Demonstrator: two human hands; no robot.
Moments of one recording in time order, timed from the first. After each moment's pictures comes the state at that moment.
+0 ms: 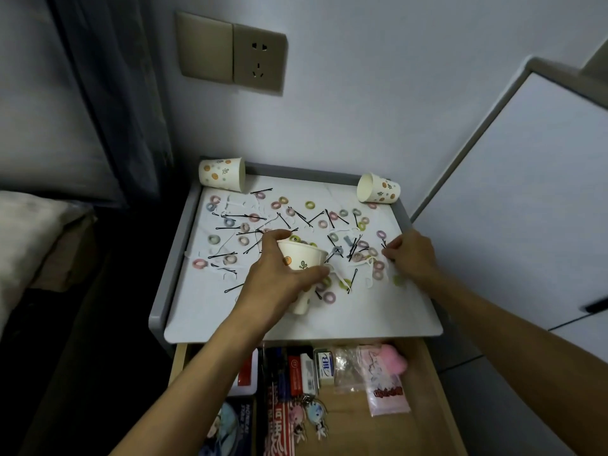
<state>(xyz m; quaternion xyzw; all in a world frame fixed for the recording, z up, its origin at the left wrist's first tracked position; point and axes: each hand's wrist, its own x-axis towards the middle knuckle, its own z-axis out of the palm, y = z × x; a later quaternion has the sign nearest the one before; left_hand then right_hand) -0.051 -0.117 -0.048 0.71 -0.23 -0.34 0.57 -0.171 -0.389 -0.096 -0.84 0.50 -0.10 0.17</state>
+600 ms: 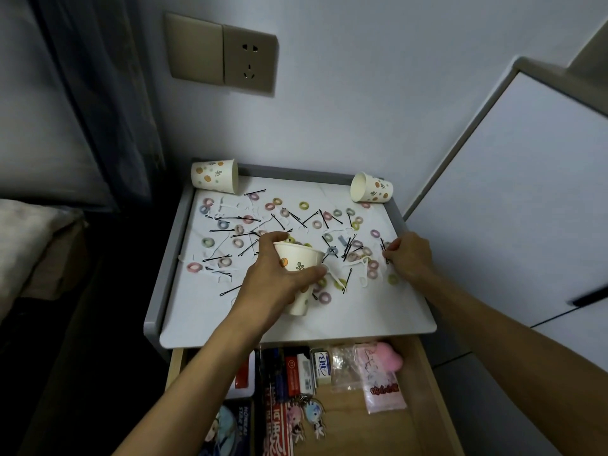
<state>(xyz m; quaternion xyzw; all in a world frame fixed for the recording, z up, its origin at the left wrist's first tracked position) -0.050 -0.119 -0.048 0.71 -0.23 -0.34 0.58 -0.174 -0.391 -0.100 -0.81 0.55 -0.12 0.17</state>
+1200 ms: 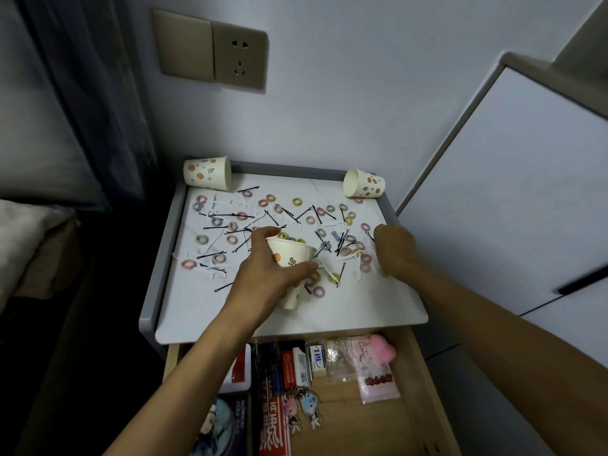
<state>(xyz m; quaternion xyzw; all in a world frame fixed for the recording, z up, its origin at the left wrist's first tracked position) -0.051 -0.117 -0.047 0.71 -0.24 -0.33 0.57 -0.164 -0.370 -0.078 -0.90 0.41 0.09 -0.11</state>
